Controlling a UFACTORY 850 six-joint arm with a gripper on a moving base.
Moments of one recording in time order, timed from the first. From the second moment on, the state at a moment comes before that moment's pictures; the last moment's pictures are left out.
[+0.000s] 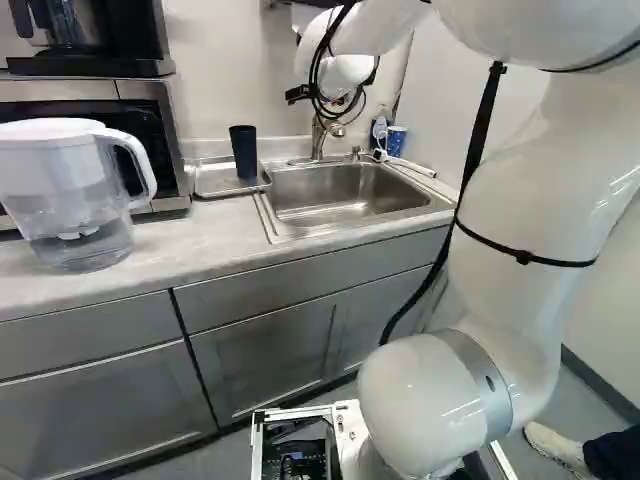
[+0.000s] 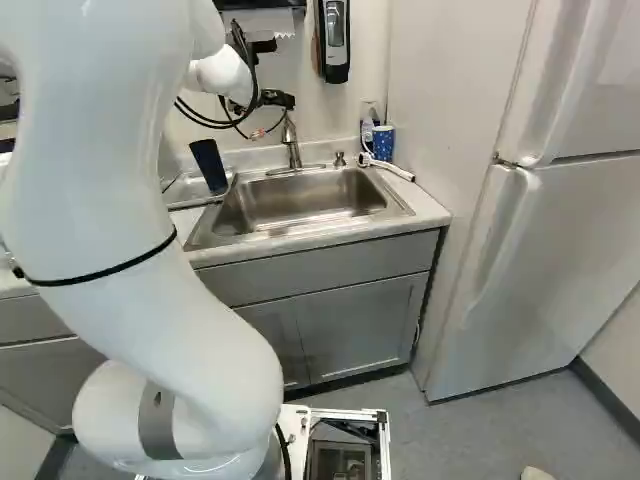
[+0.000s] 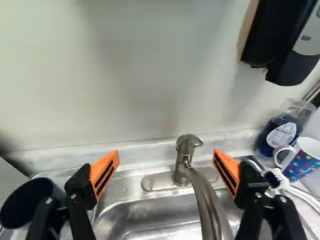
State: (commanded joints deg) arm 7.7 -5.9 -68.5 11.1 9.0 -11.0
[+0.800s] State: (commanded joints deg) arm 3.2 4.2 -58.3 11.1 6.1 -11.0
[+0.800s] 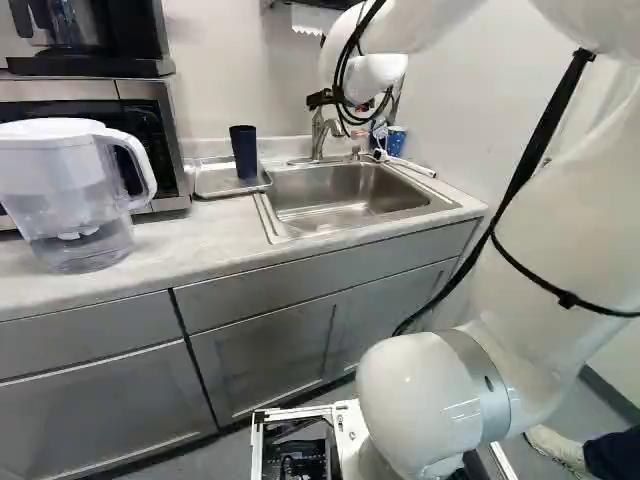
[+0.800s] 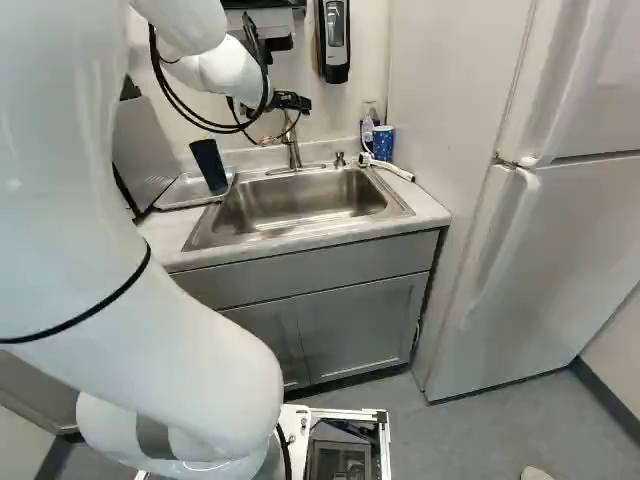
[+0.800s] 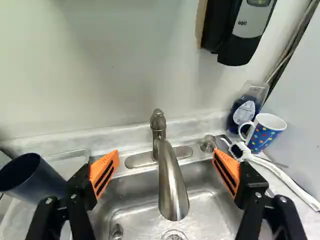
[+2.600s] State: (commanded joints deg) arm 1.7 13.9 -49.5 11.1 -20.2 -11.0
